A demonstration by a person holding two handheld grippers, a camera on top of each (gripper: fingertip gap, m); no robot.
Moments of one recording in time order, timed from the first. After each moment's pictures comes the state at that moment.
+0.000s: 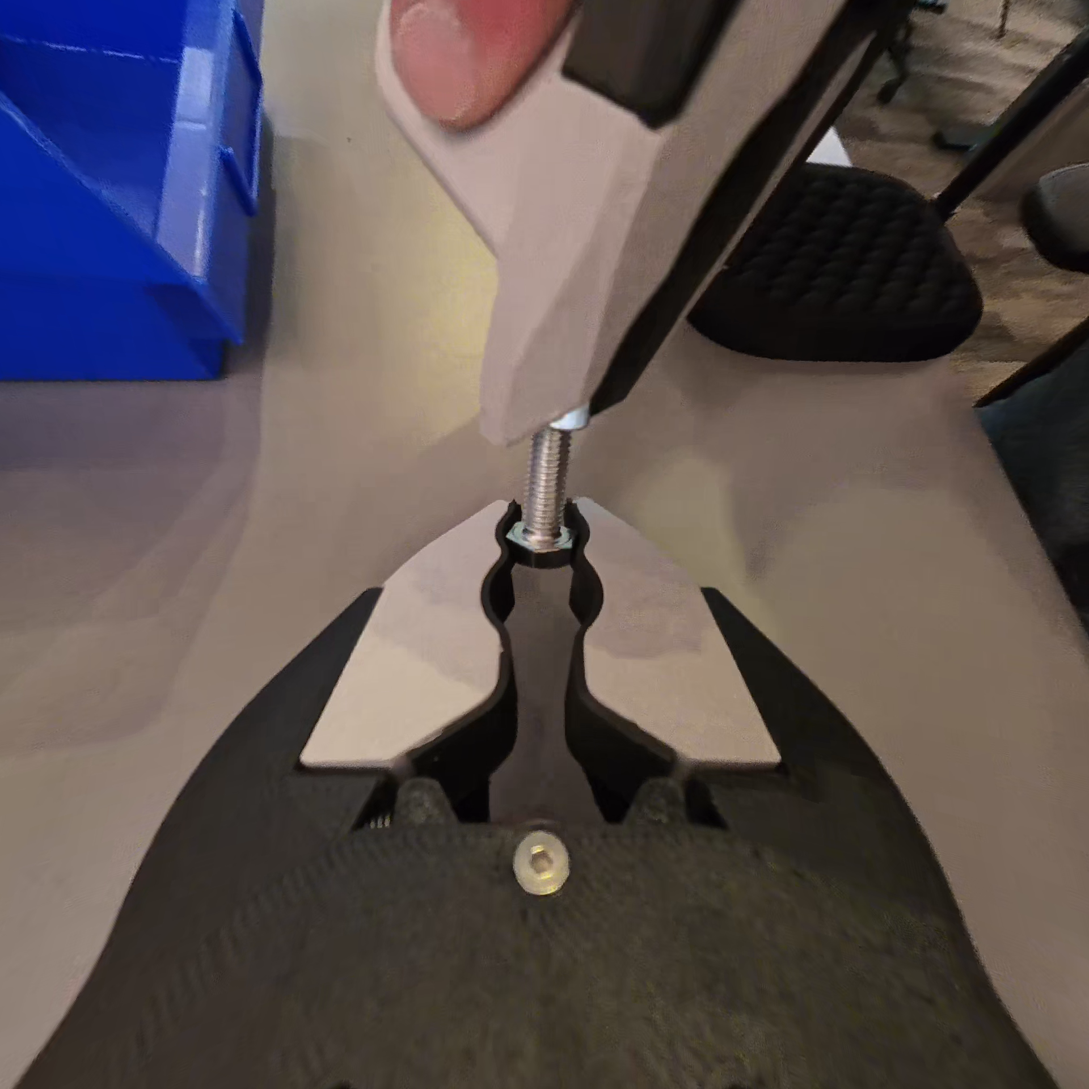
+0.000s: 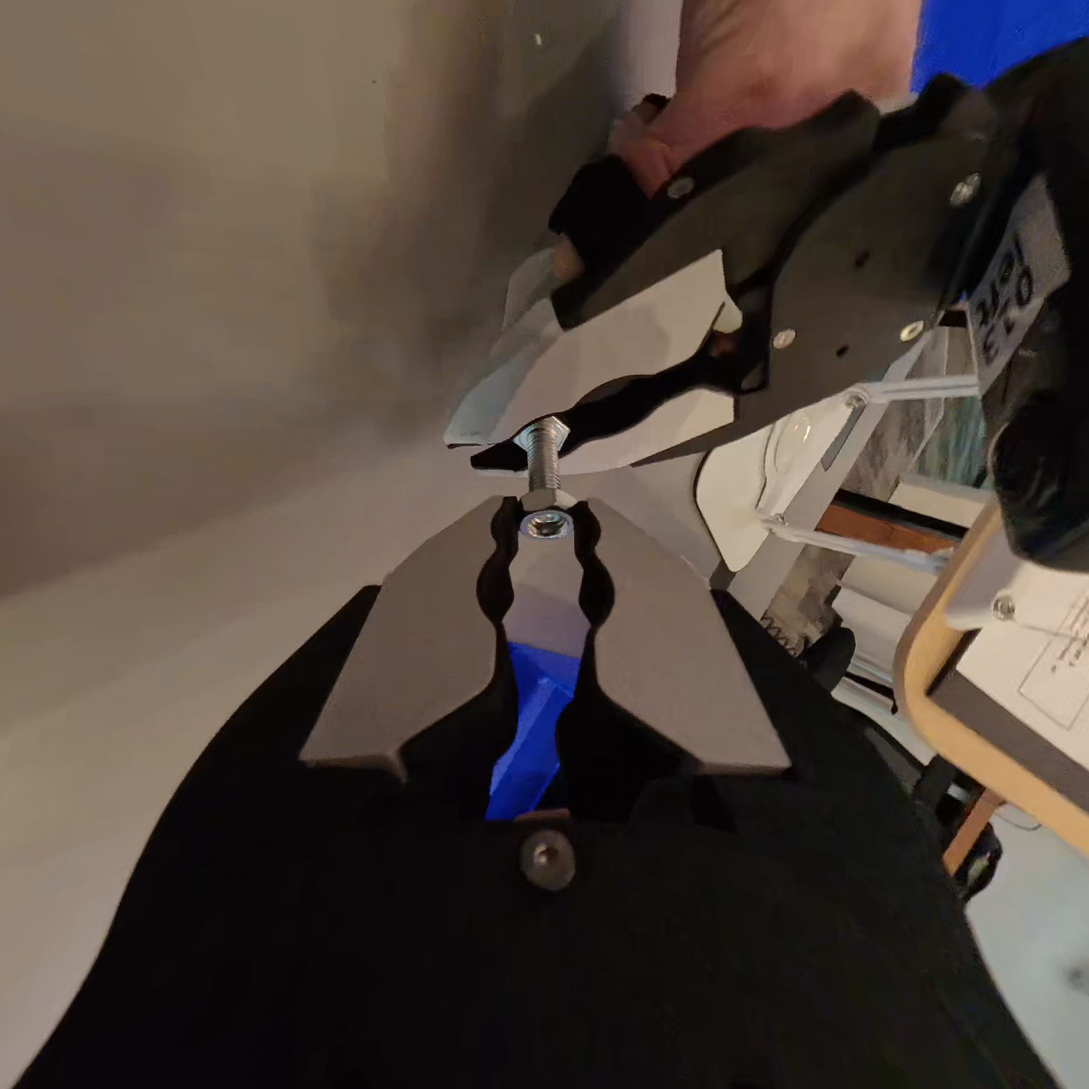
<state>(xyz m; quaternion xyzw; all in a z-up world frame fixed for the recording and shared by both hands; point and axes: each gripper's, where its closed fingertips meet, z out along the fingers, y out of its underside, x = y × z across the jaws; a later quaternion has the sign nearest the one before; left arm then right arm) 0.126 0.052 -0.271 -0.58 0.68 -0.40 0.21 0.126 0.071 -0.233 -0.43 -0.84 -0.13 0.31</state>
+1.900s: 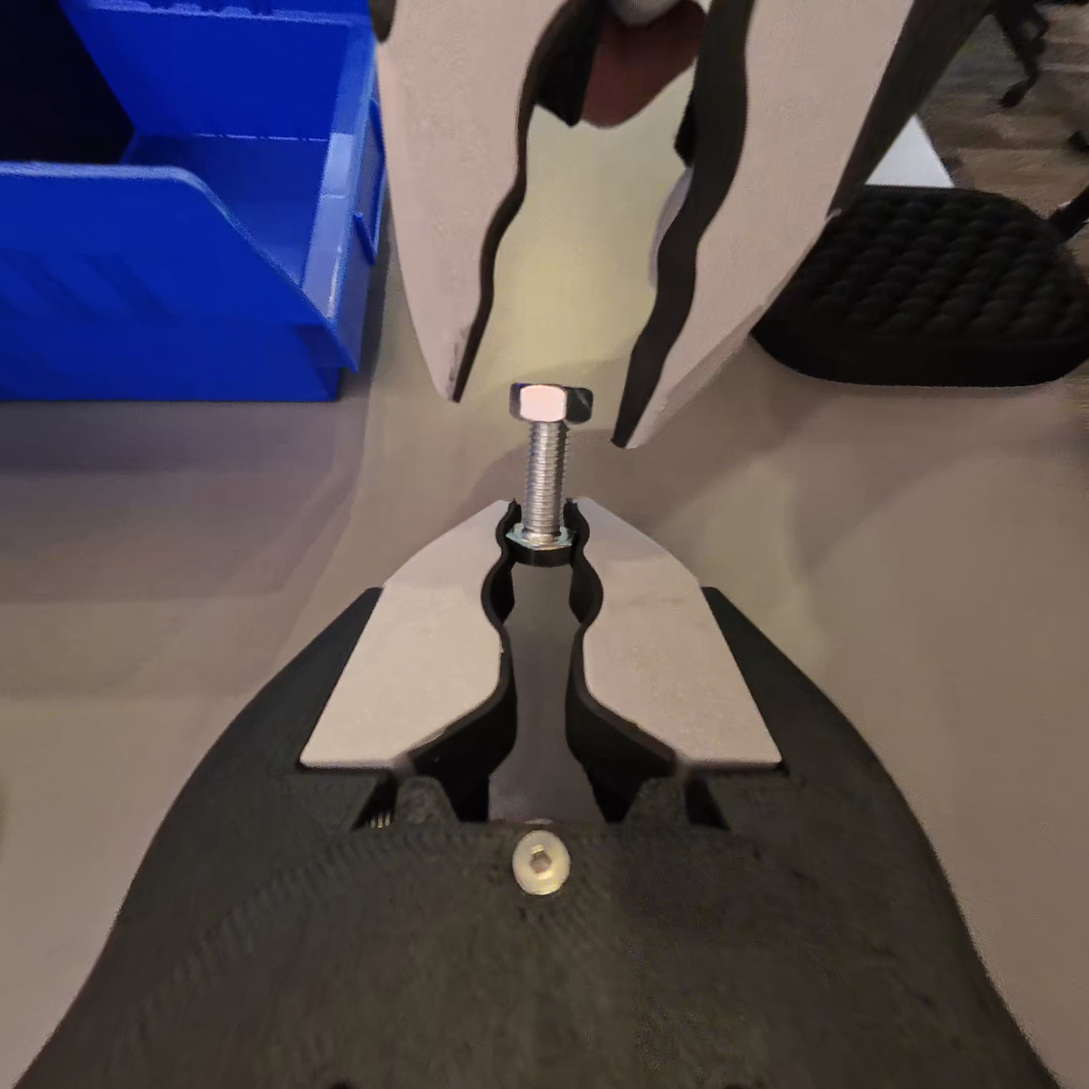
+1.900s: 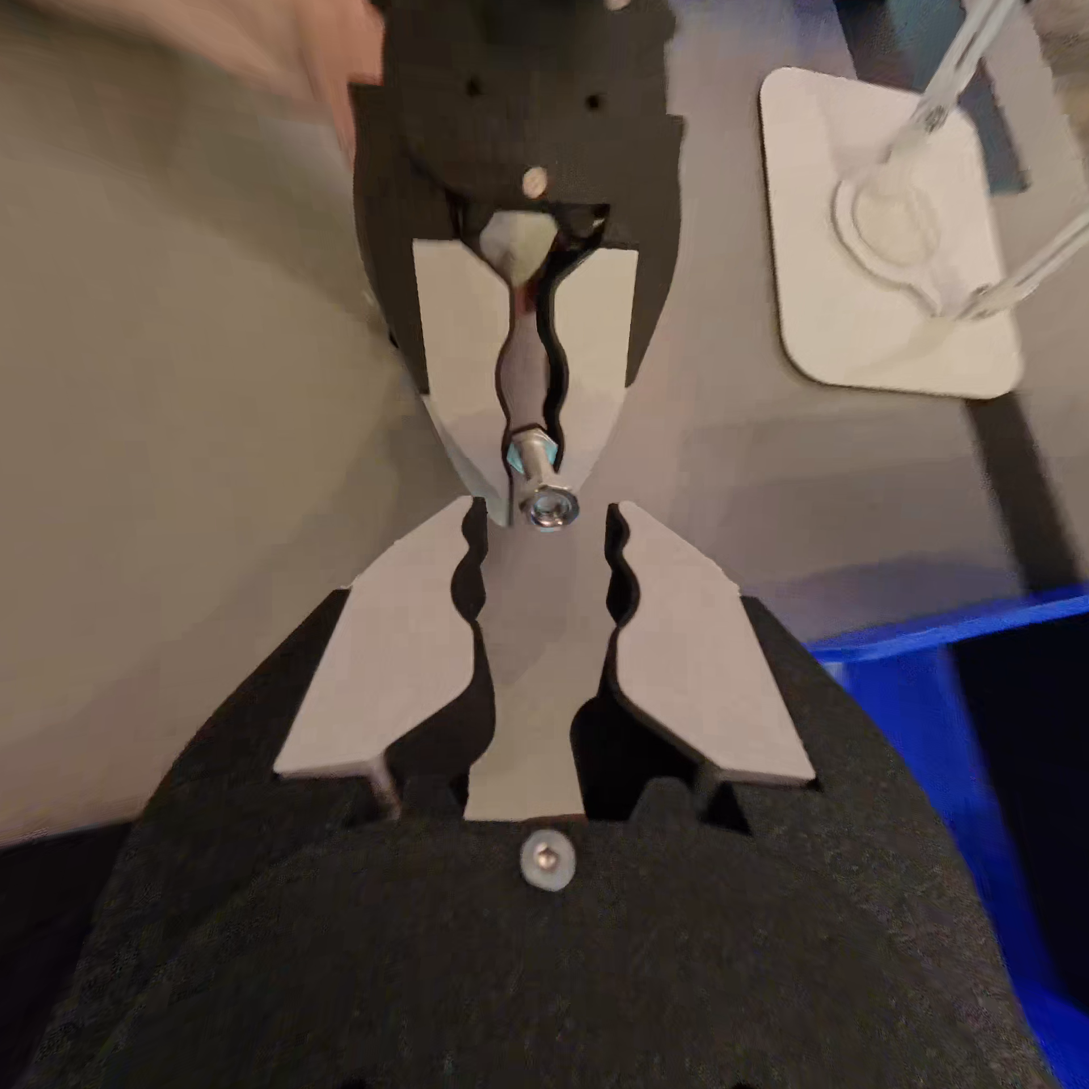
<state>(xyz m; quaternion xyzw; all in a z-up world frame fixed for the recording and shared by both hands) 0.128 0.074 -0.260 -0.60 0.66 -0.36 0.28 0.130 0.078 -0.223 -0.71 -0.60 0.15 0.33</state>
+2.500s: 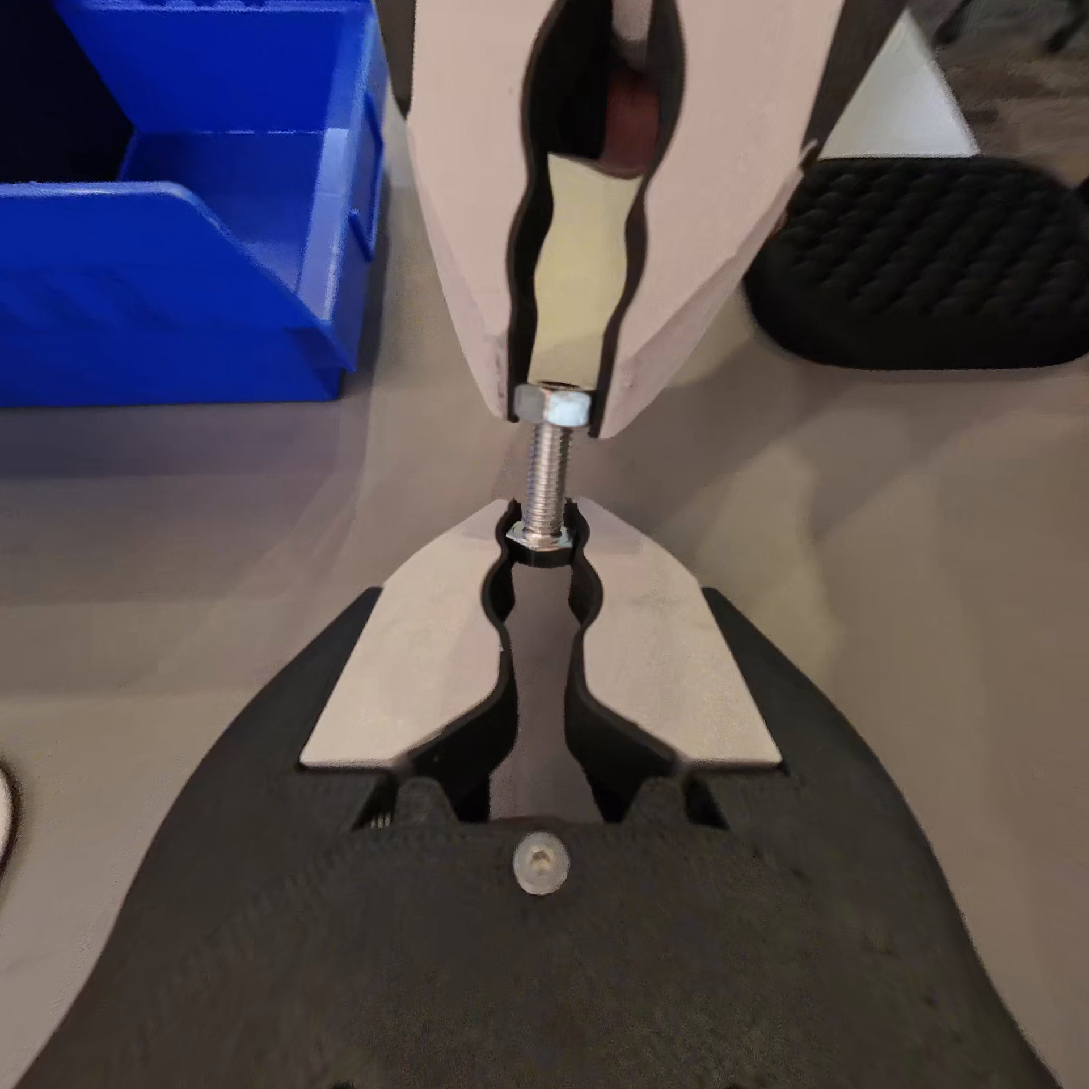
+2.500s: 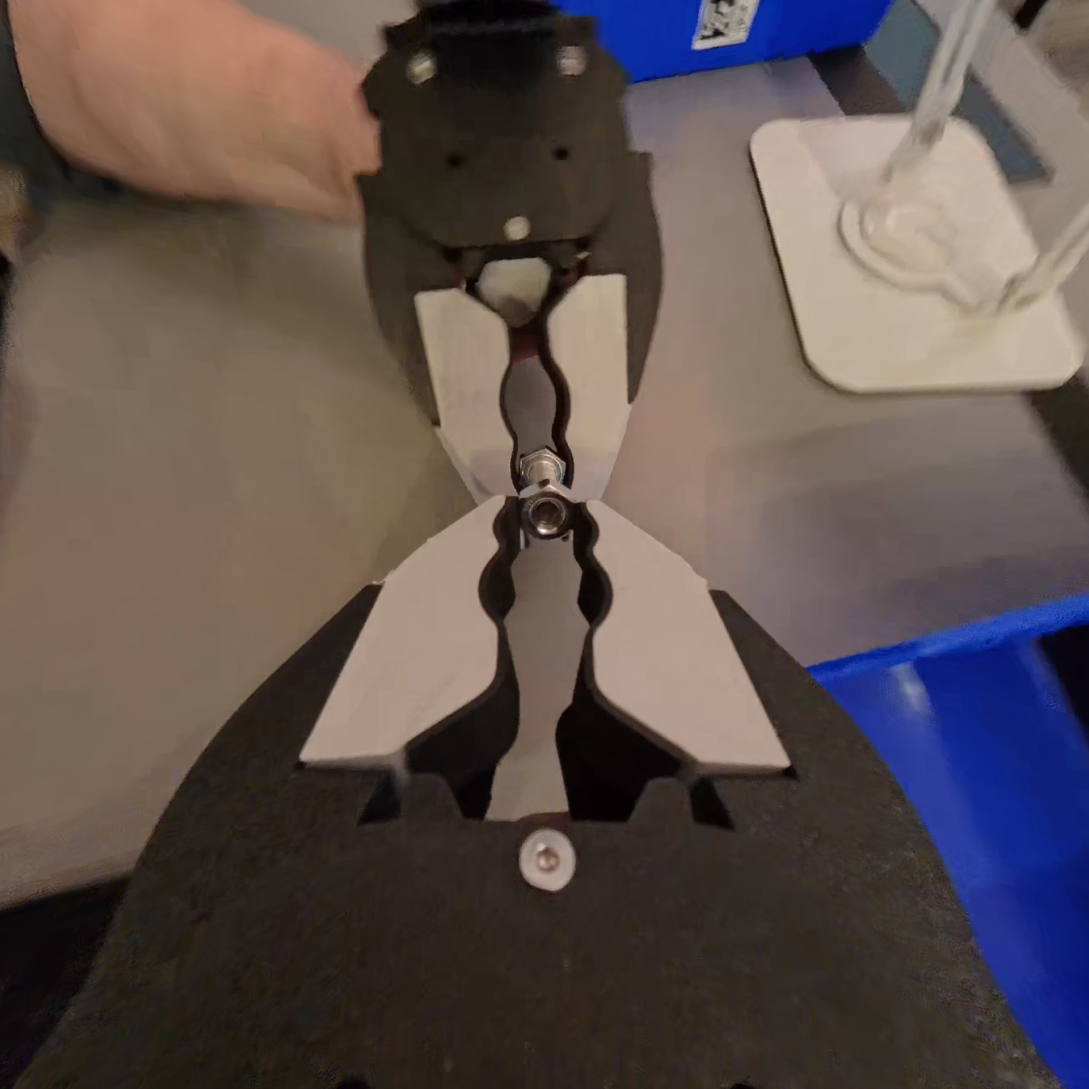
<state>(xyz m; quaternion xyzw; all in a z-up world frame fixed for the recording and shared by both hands) 0.127 0.072 -0.258 -0.59 0.67 -0.34 0.28 0.123 0.071 -0.217 -0.73 -0.53 0.25 0.35</state>
